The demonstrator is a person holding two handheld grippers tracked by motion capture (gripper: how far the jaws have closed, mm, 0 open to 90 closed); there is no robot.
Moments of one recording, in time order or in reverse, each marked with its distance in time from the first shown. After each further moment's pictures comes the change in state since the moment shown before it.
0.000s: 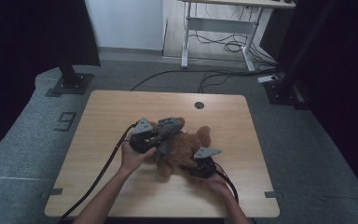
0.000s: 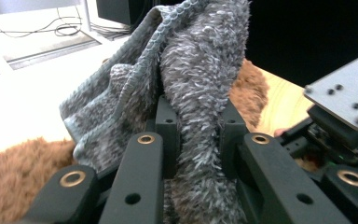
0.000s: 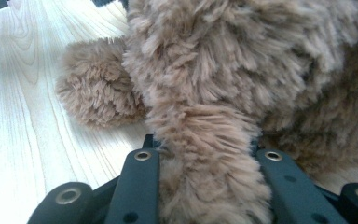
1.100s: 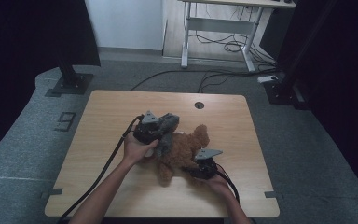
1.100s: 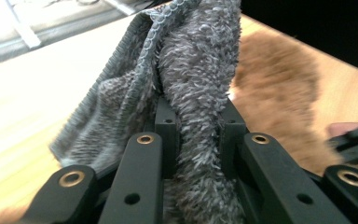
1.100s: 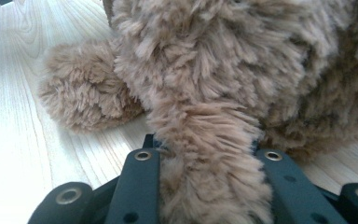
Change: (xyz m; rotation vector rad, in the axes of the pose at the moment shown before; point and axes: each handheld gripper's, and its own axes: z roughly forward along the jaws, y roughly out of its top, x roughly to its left) left arm 0.007 0.018 0.021 0.129 0.089 0.016; right arm -0.001 -0.004 -0.004 0.014 0.015 0.001
